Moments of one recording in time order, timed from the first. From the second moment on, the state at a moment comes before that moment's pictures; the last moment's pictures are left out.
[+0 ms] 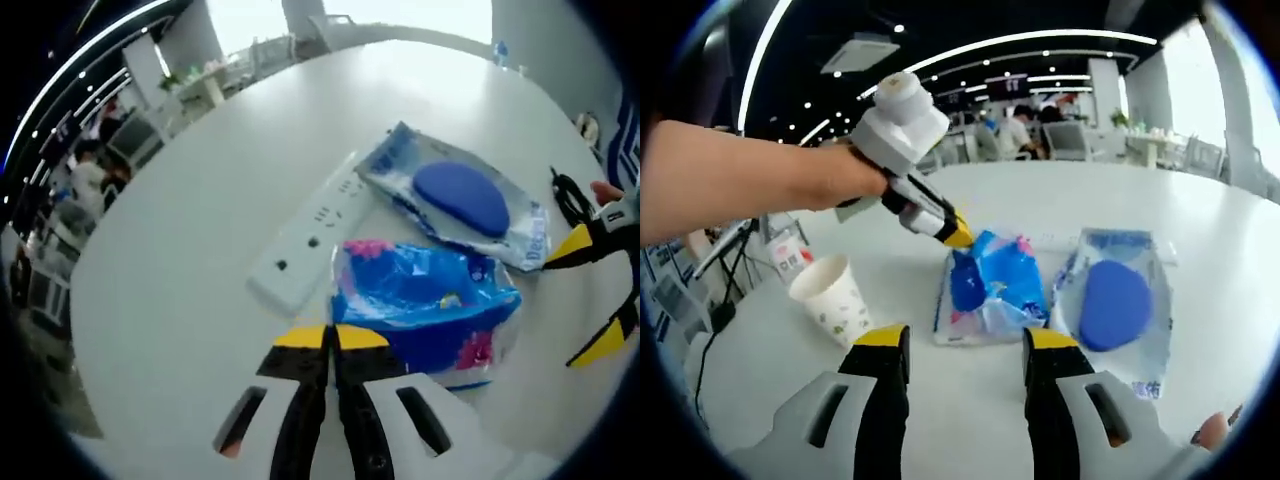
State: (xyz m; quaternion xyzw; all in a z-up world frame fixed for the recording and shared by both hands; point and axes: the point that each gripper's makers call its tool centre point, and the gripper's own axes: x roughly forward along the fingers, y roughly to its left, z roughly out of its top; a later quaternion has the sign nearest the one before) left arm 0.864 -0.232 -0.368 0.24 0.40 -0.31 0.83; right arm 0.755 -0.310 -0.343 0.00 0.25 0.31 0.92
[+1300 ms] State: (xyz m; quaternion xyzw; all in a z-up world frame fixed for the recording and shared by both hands) left arm 0.845 -0.222 -0.366 0.17 0.42 -0.29 0.85; right arm 0.779 -0.310 -0.374 -0.04 0.28 0.23 0.93
